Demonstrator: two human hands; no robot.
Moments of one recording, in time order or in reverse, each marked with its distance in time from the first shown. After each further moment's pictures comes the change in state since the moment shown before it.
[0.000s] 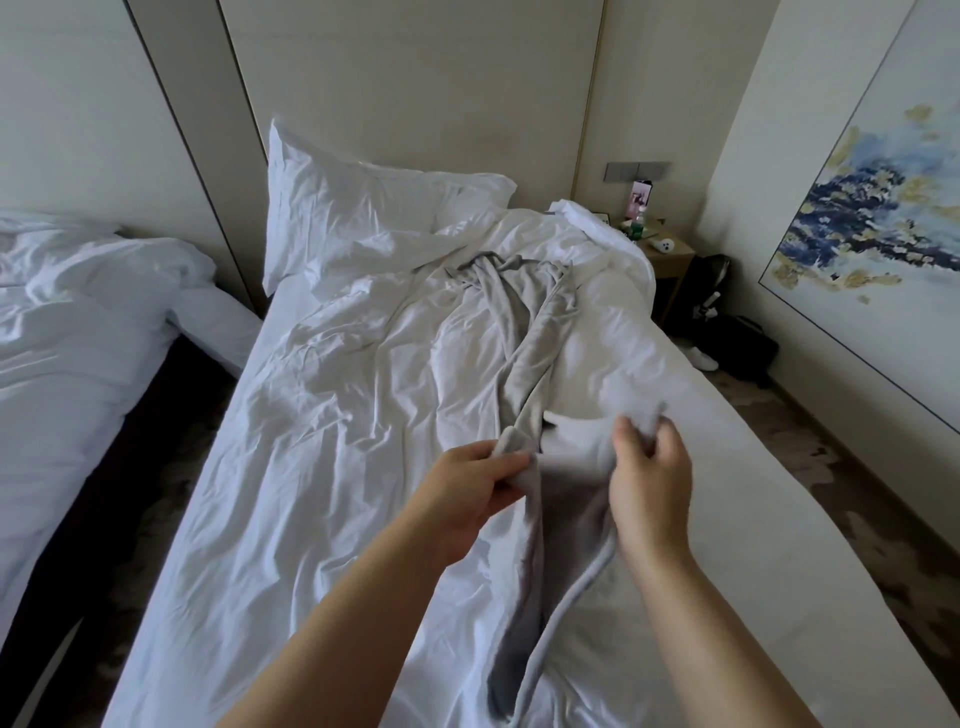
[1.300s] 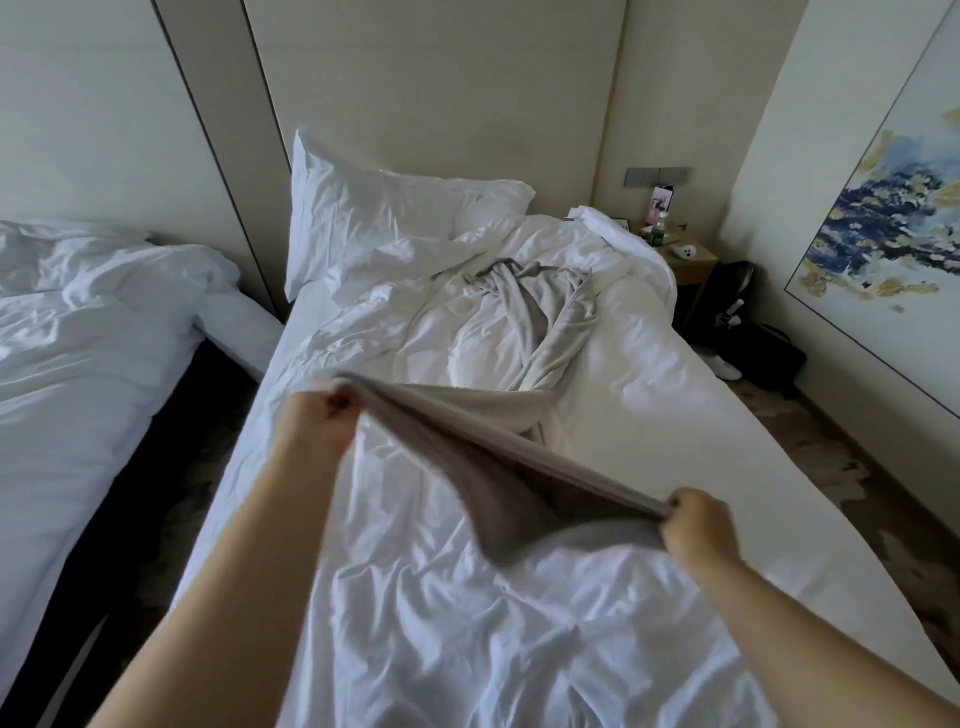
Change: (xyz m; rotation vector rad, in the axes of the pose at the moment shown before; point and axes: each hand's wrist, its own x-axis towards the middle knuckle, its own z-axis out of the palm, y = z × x) left_hand 0.034 0.099 -0.121 -0.588 0.518 0.246; right_hand 0.066 0.117 -0.021 -0.930 -0.311 0.082
